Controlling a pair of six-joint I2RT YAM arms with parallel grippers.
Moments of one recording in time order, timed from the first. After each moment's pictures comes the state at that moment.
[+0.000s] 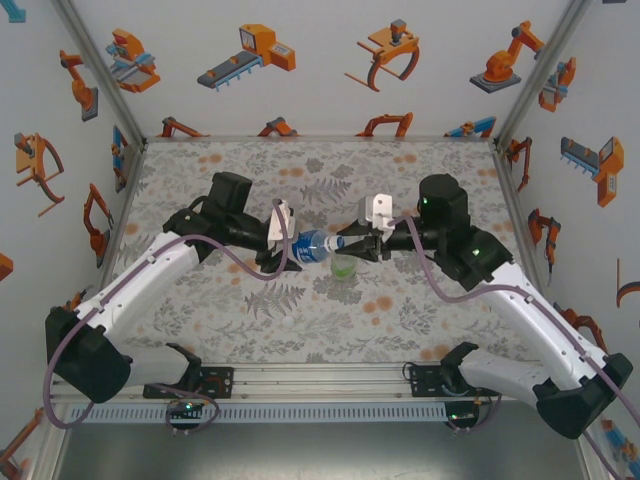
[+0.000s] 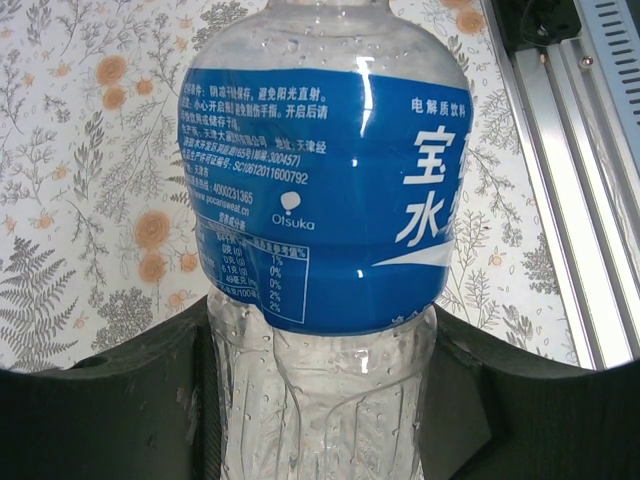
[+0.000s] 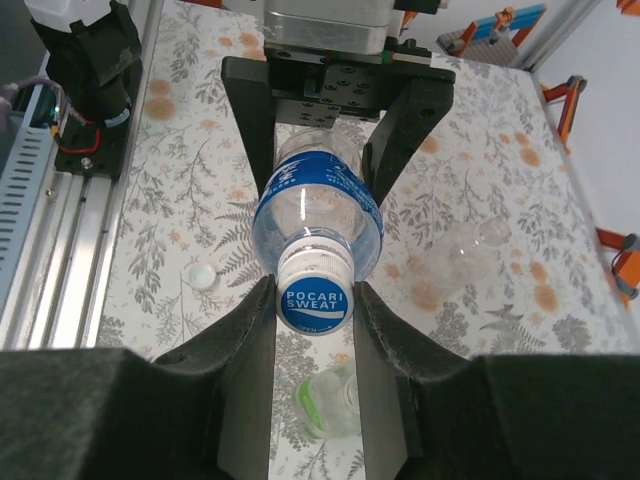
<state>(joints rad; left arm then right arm) -0.59 1.29 1.13 -0.63 0.90 0.88 0.64 1.06 1.13 -0.39 -0.83 -0.50</state>
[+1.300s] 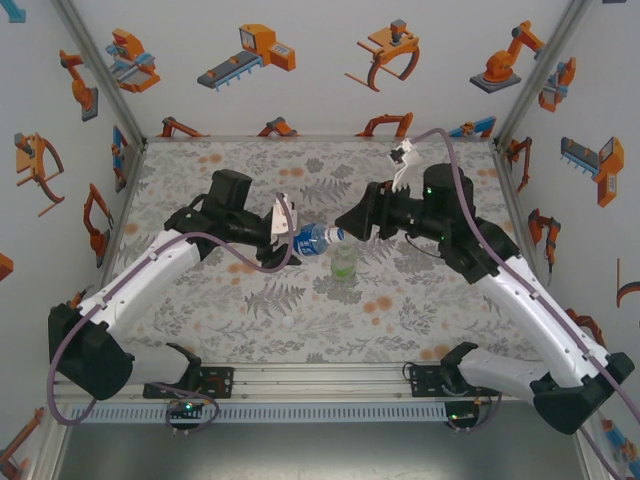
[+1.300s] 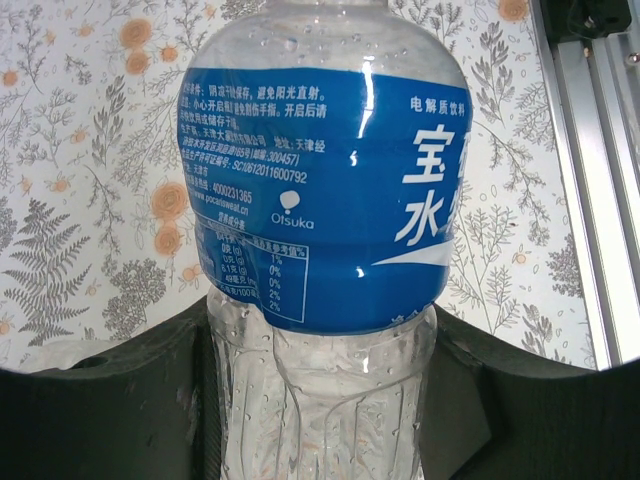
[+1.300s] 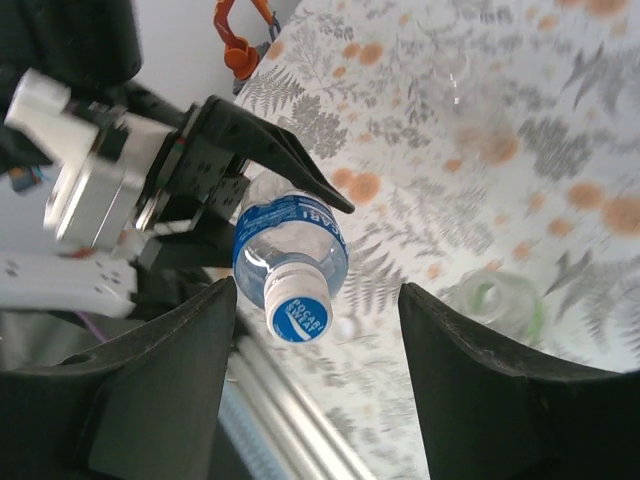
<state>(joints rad) -0.58 1.30 1.13 -0.60 0.84 0.83 0.63 1.06 1.23 -0.47 -0.38 0.37</state>
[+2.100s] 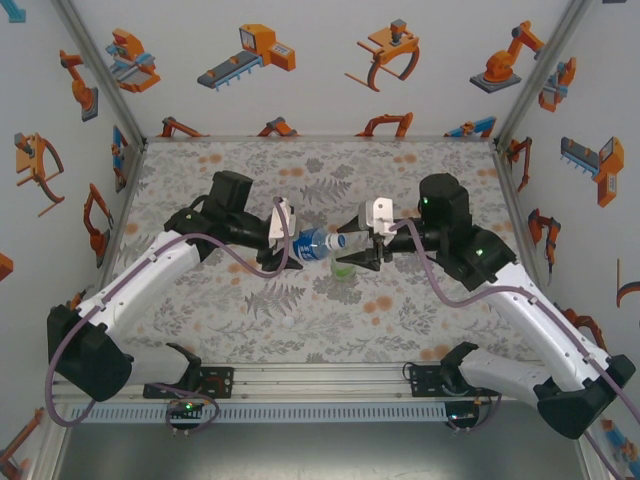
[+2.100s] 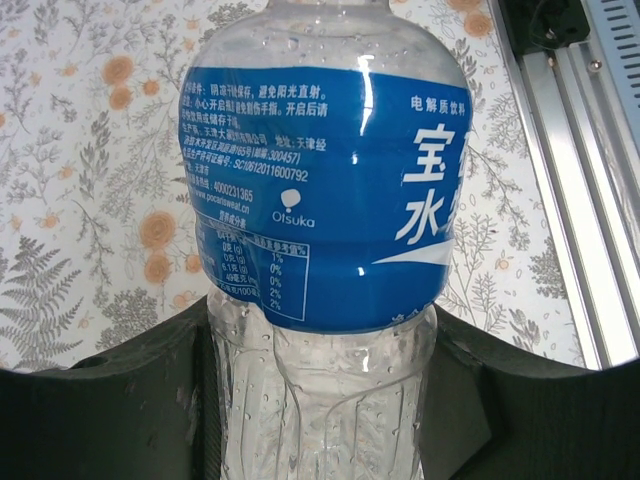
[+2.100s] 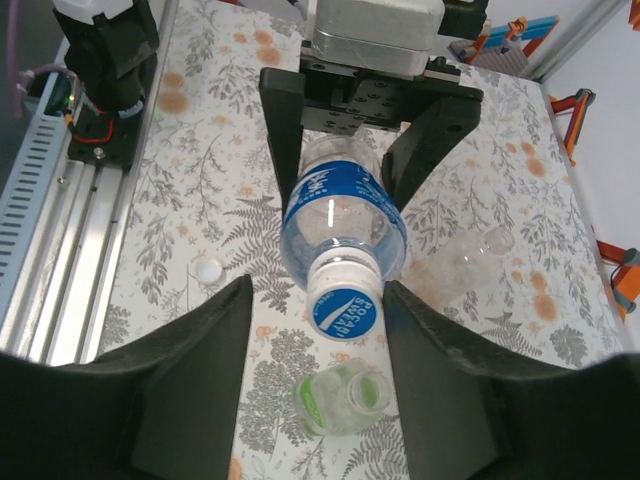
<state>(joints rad) -0.59 1.30 1.13 -0.62 0.90 0.87 0.65 1.05 1.15 -0.46 -0.85 -0.59</state>
